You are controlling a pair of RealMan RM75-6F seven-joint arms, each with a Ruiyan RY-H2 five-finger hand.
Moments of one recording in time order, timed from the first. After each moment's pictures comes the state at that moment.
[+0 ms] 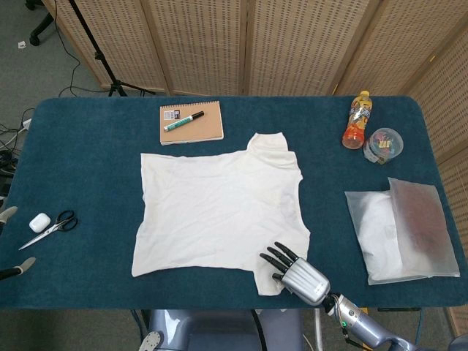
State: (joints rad) left arm -0.02 -1.05 -0.05 -1.66 1.47 1.52 -0.13; right arm 0.42 -1.63 -0.18 -1.14 -1.96 1.36 0.01
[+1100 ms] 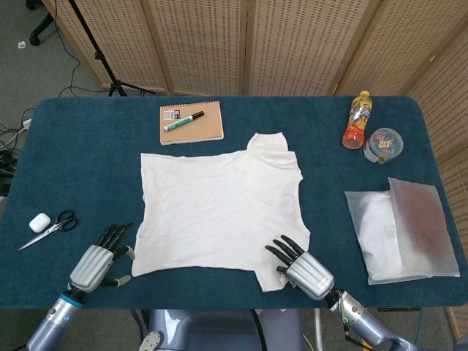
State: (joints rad) left arm -0.21 -1.57 0.08 -1.15 1.78 1.39 -0.28; right arm 0.42 -1.60 -0.16 -1.20 -1.89 1.35 0.01
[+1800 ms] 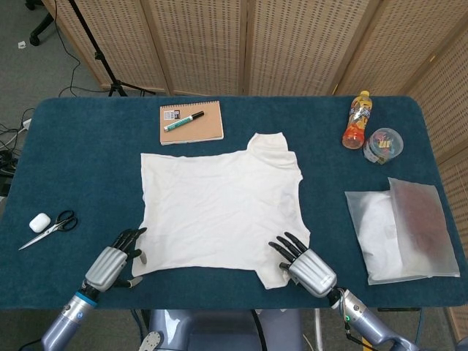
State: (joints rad) left arm -0.26 -1.64 0.12 -1.09 1.75 1.34 -0.35; right arm 0.41 -1.59 -0.16 -1.20 -1.87 1.35 0.00
